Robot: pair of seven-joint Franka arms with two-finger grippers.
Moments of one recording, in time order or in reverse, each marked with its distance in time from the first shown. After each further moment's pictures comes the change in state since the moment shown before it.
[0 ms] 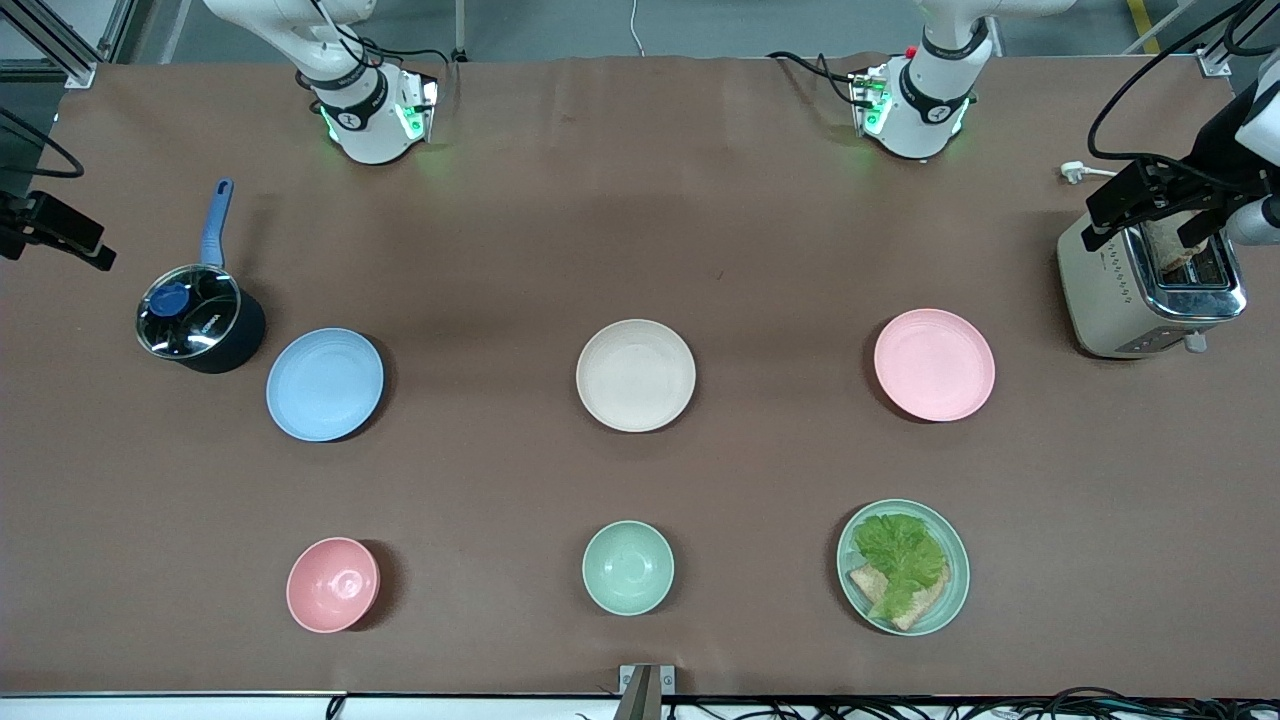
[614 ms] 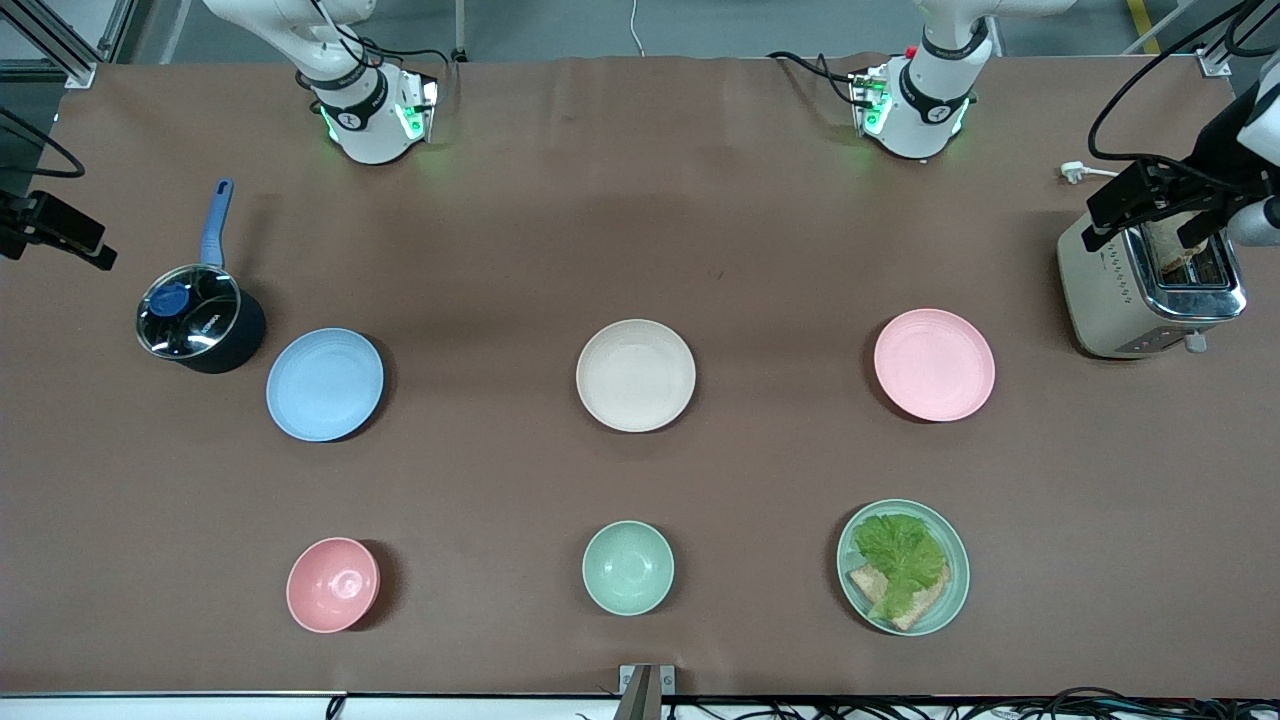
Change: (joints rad) left arm -0.001 0.001 0.025 0.000 -0.020 0.000 0.004; right arm 0.001 0.003 0.001 0.000 0.000 -0.003 -0.003
